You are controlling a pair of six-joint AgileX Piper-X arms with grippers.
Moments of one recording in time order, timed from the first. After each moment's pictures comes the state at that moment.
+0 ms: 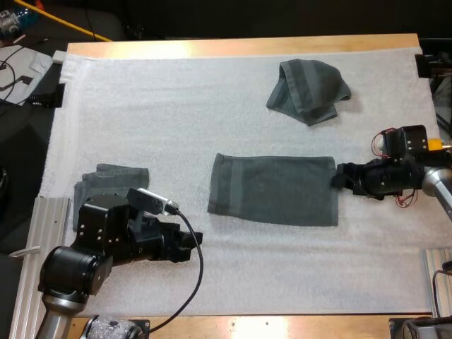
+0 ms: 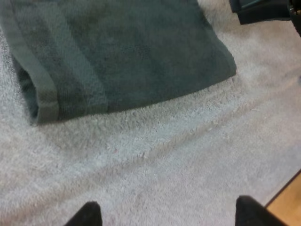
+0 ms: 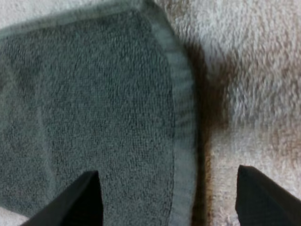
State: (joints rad) left arm -0.26 0.71 -0.72 1.03 0.58 -1.89; right arm 0.10 1.51 -0.86 0.72 -0.47 -1.53
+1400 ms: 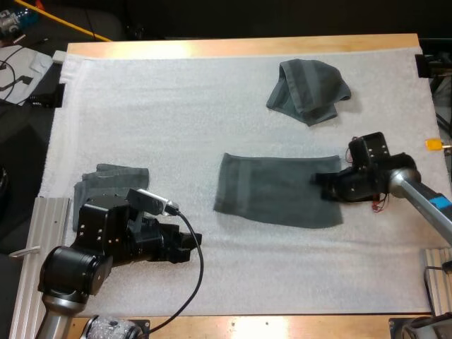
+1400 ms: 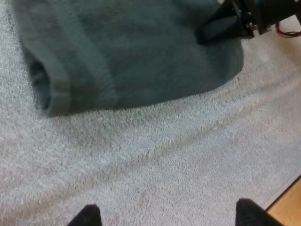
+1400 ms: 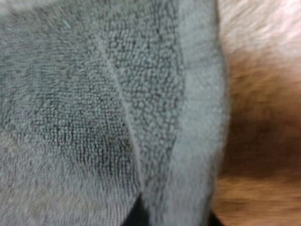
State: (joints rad) left arm -0.26 0.71 -0.72 1.05 0.57 -1.88; right arm 0.26 1.65 -0.85 0.59 -0.36 -1.38
